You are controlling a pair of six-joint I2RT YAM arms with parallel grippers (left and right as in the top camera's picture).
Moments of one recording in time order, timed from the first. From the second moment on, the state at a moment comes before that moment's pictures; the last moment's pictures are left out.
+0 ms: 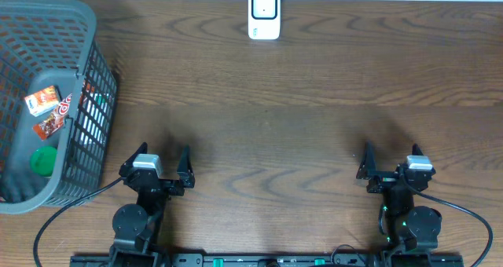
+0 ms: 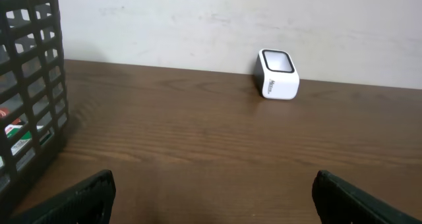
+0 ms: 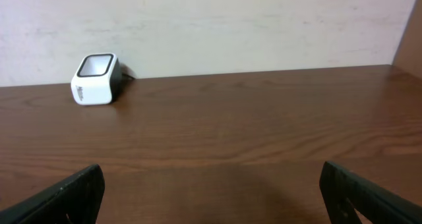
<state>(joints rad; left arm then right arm) -0.14 0.01 0.01 -0.11 -0.01 -0.15 0.02 0.01 0.01 -0.07 0.04 0.07</state>
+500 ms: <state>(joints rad) -0.14 0.08 0.07 -0.14 -0.07 -0.16 0.02 0.01 0.01 -0.07 0.04 0.07</state>
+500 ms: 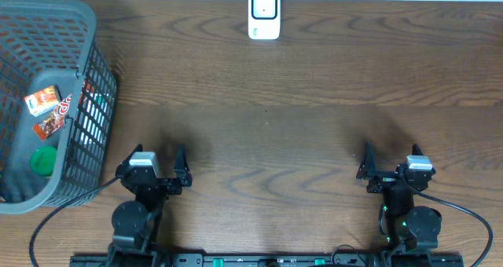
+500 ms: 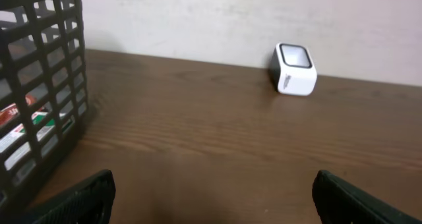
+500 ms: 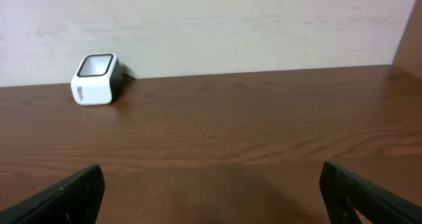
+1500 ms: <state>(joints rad) 0.16 1.23 1.93 -1.14 -0.03 -0.13 0.02 0.01 0.01 -0.07 0.04 0.07</state>
